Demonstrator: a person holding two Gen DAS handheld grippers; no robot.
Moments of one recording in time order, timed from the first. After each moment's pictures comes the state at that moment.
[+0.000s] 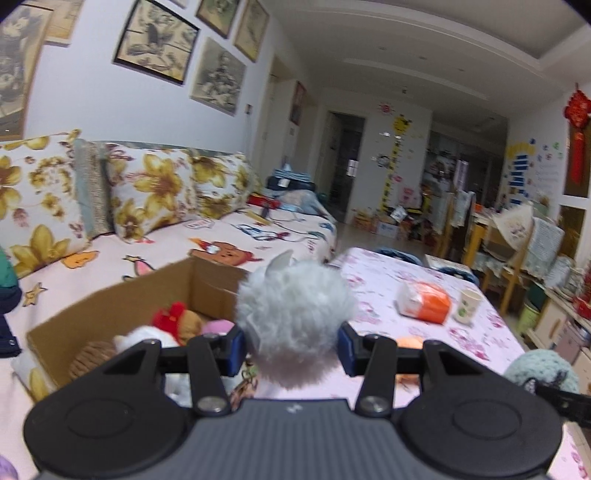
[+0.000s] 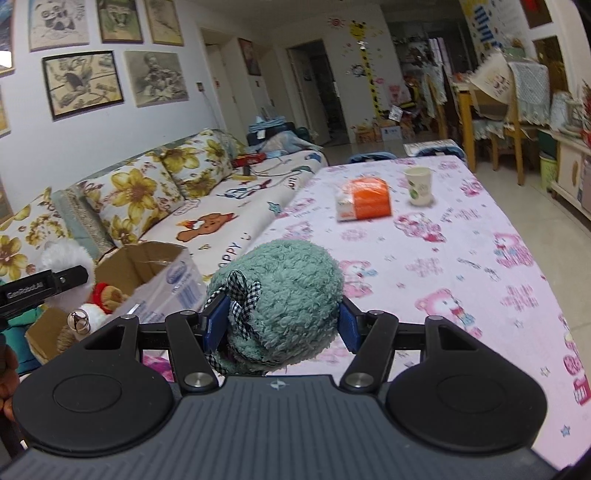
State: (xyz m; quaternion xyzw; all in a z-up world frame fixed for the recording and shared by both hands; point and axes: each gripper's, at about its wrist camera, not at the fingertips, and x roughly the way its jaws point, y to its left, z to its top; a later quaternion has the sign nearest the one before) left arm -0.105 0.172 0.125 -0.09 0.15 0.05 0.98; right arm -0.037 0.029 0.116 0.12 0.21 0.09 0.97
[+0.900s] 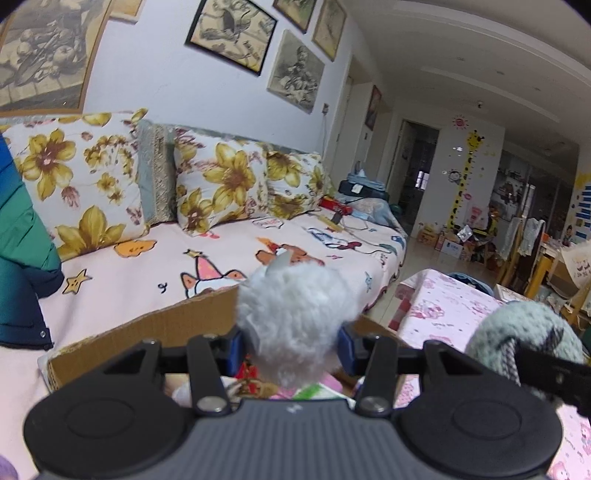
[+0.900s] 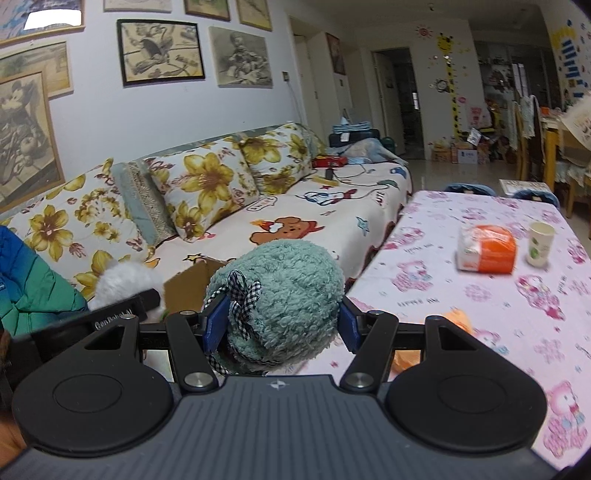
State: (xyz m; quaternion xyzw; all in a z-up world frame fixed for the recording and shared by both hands) left arm -0.043 0.232 0.120 -0.14 0.16 0.15 0.97; right arm 0.018 0.098 0.133 0.05 0.20 0.20 0.96
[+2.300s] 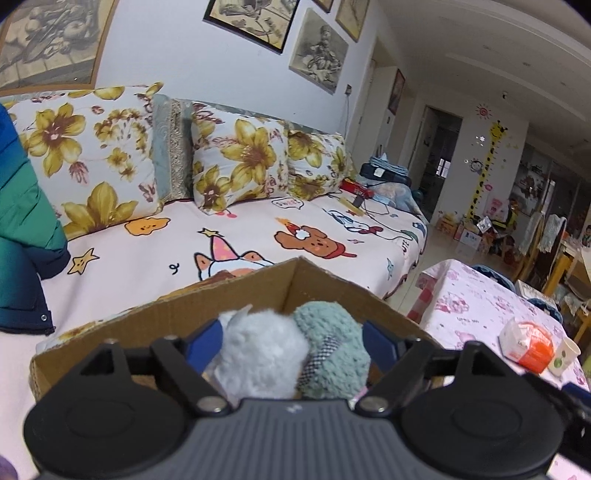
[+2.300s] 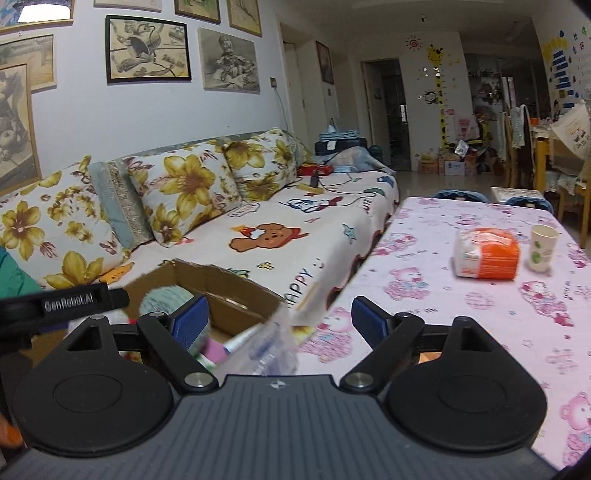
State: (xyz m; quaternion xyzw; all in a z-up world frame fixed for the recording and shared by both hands) left arm -0.013 0.251 0.111 -0.15 0.19 0.17 0.95; right arm -0.019 0.068 0.145 0.04 0.18 0.16 0.97
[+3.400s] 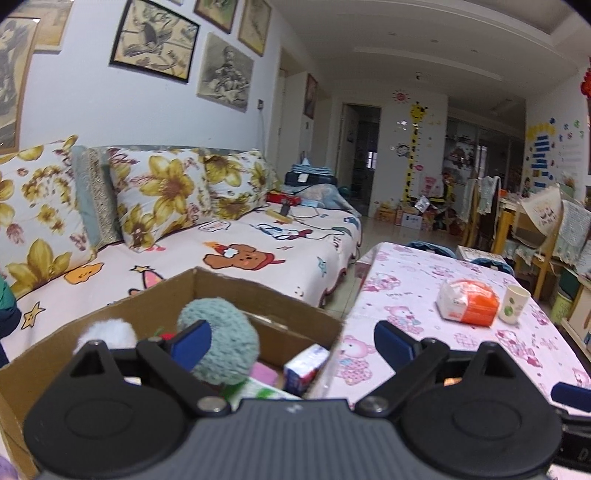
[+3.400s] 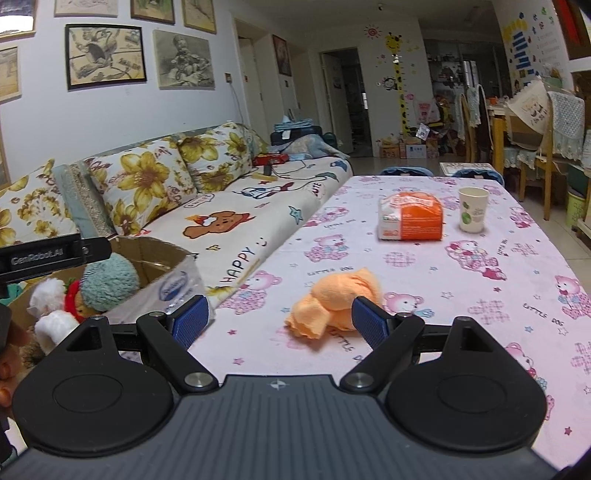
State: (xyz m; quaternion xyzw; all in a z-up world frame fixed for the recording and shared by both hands) left arm -0.025 0.171 0.112 -0.05 0.16 0.07 0.98; right arm -0.036 0.031 0.121 0.07 0.20 0.10 0.97
